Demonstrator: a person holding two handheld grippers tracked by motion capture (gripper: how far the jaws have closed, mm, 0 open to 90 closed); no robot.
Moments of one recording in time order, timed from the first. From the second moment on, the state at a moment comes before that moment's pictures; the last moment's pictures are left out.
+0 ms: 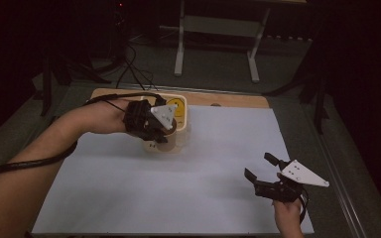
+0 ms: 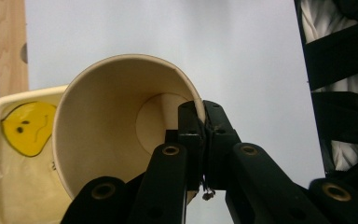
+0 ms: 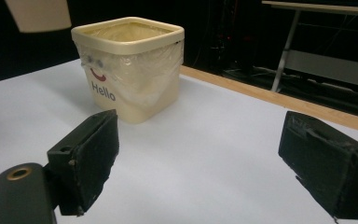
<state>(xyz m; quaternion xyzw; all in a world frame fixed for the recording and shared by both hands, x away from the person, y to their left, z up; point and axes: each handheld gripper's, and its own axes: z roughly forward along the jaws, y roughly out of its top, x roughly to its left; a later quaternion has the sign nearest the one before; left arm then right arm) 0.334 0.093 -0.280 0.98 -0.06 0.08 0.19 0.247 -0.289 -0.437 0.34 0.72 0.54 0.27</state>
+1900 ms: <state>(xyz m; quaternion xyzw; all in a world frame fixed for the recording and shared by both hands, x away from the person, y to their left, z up) 0.437 0.105 -0.238 0.98 -0.01 0.13 0.18 0.250 -0.286 -0.441 0.34 0.73 0.53 0.25</state>
